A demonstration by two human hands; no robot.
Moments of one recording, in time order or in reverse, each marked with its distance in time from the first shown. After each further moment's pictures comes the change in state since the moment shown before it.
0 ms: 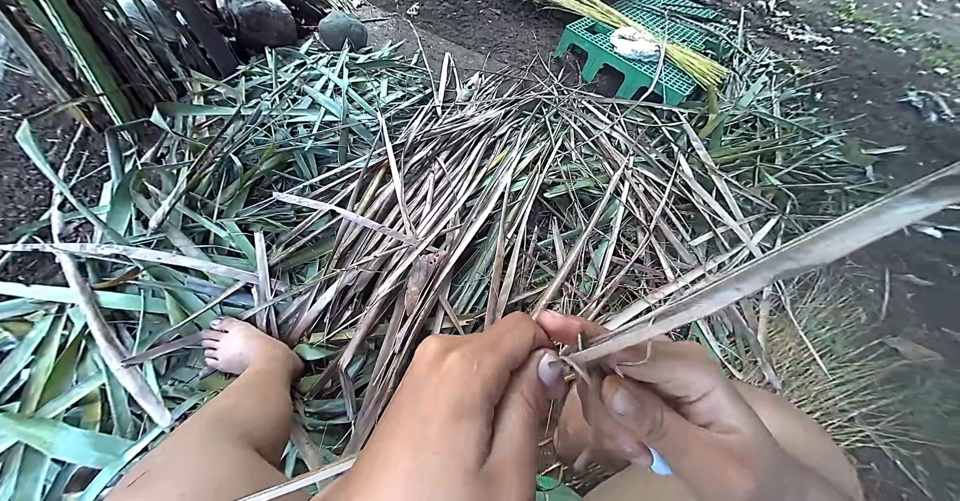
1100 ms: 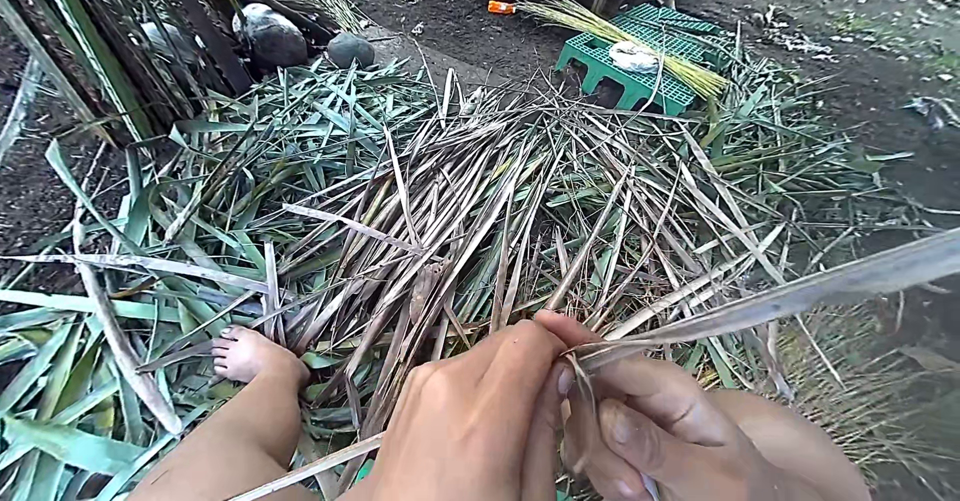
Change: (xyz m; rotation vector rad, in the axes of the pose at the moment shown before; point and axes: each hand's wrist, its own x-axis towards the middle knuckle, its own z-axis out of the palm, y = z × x) left_hand -0.002 0.005 0.008 0.361 0.160 0.177; right_hand 0.000 -0.005 0.016 0.331 -0.033 0.099
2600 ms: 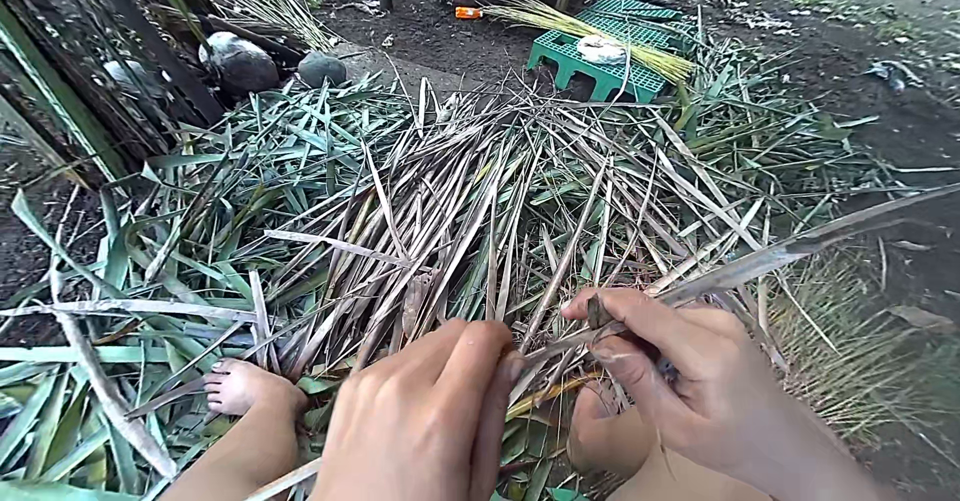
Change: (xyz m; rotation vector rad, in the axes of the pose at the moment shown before) left_hand 0.004 -0.011 -0.009 0.275 -0.092 0.012; right_hand -0.002 -0.020 -0.039 -1.401 0.269 -0.282
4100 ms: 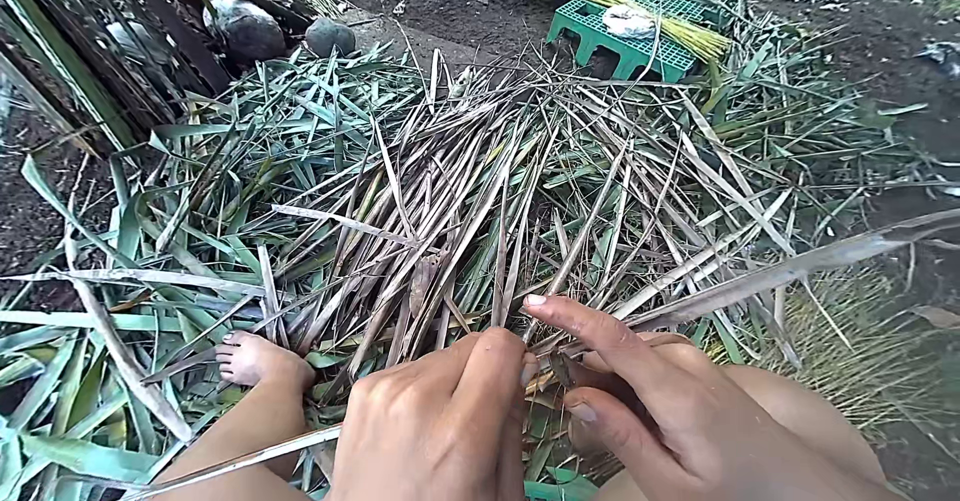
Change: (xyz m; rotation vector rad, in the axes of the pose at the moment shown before) left_hand -0.010 0.005 0.003 0.038 0.030 -0.018; right_hand -0.001 -0.025 0.013 0.153 -0.232 0.021
